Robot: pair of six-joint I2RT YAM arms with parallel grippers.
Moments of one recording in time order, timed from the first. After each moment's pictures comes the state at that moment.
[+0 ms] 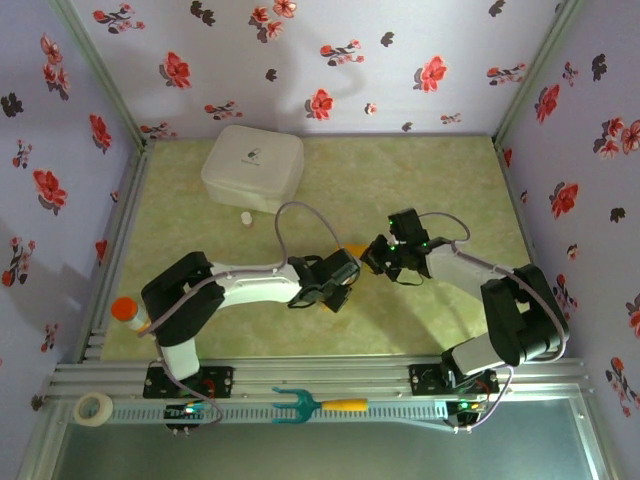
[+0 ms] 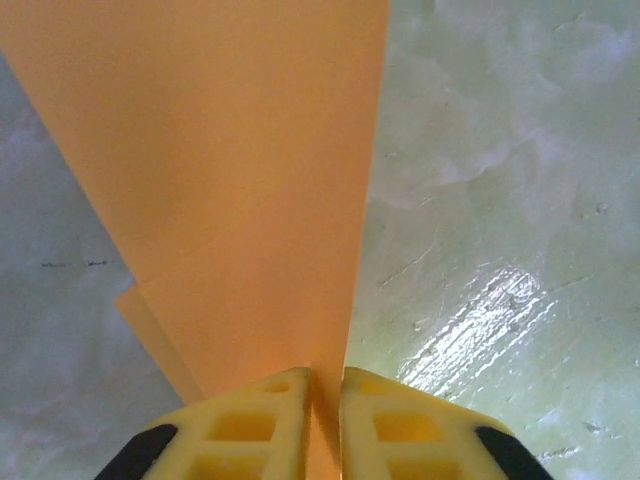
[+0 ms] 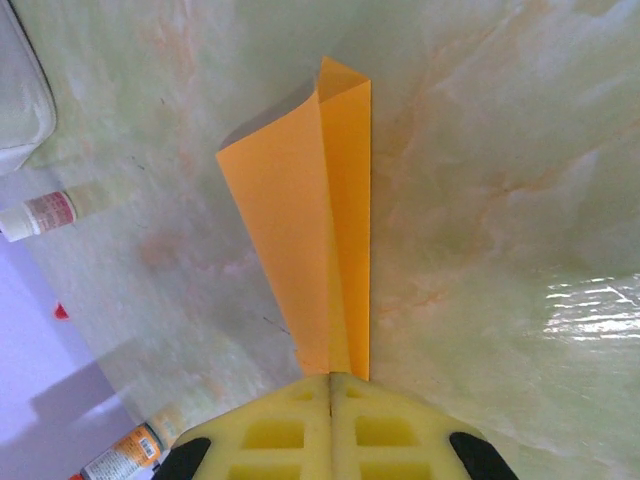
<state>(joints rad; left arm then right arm) -1.12 1.80 1.08 -0.38 -0.14 -0.33 0.43 1.46 0.71 -0.22 -0.45 1.13</state>
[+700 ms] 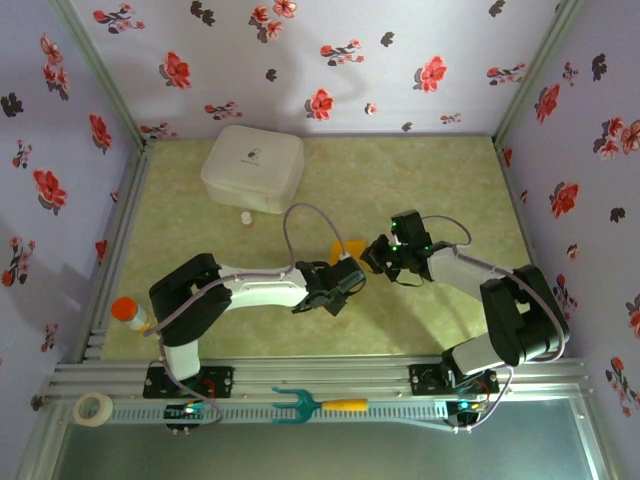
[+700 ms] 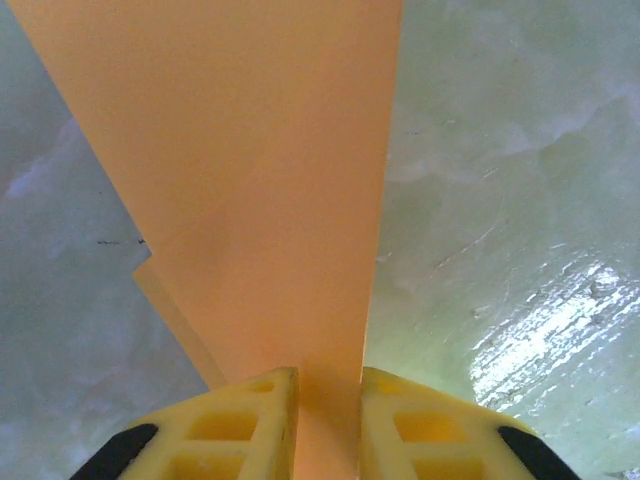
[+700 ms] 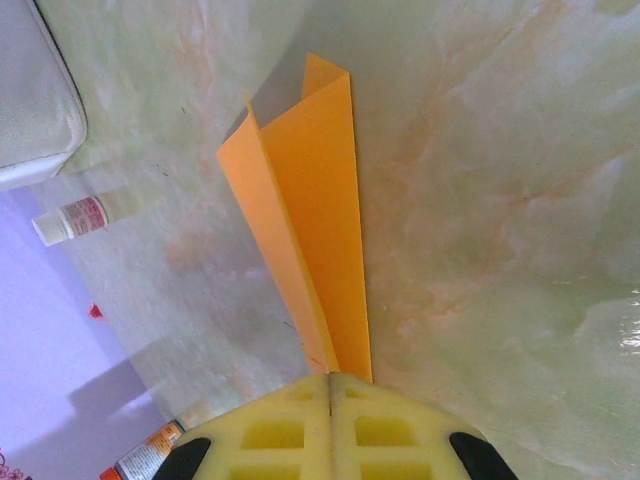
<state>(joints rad) -1.16 1.83 1.10 -0.44 -0.29 -0.32 0.41 1.46 0.67 -0.13 -0.48 1.17</state>
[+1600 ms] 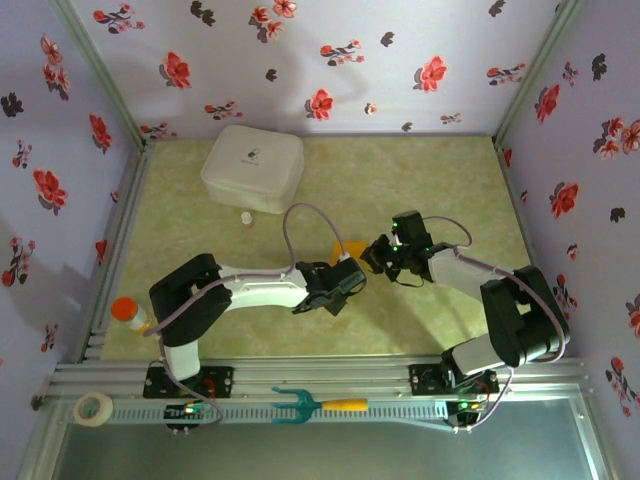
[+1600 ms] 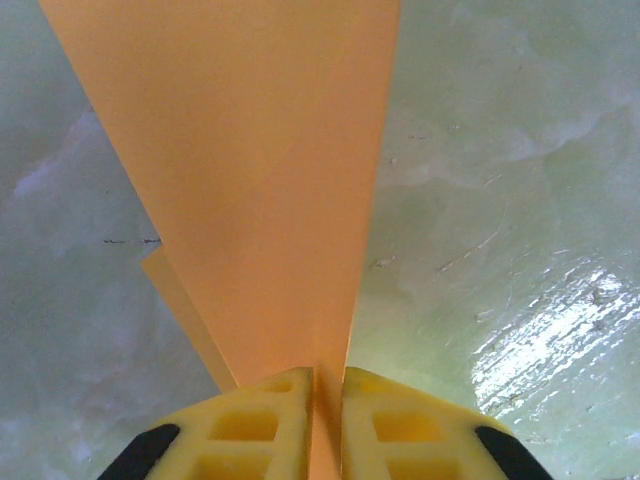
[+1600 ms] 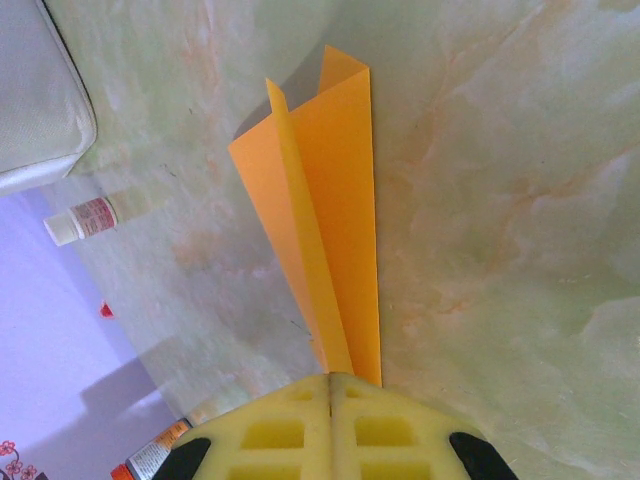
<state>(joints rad) -1.17 1.83 1.10 -0.44 -0.30 -0.34 0.41 1.45 0.66 -0.11 -0.49 1.18</state>
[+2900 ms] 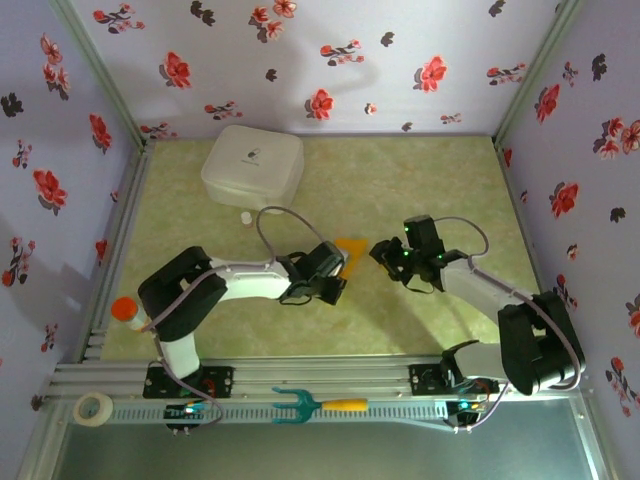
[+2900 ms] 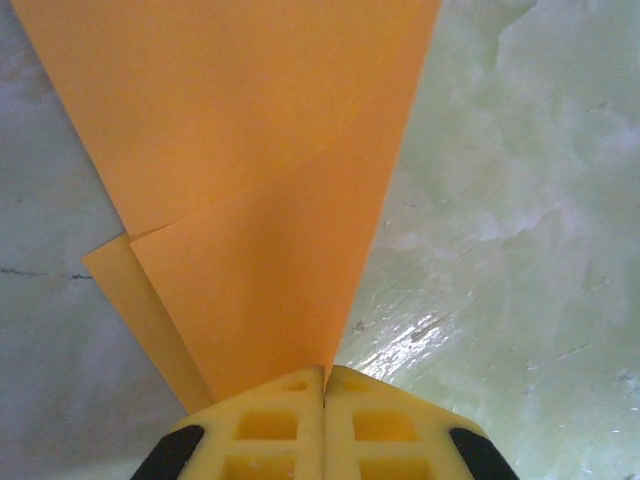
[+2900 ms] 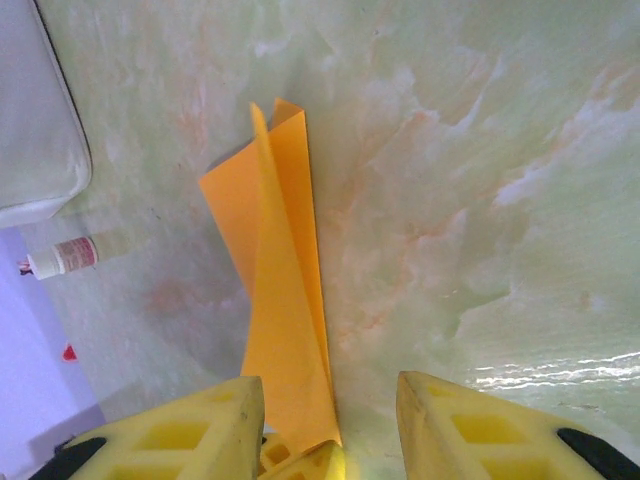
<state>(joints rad) -1.01 1.80 0.94 -0.12 0.07 -0.49 0.37 1.30 0.59 -0.19 -0.36 1.09</state>
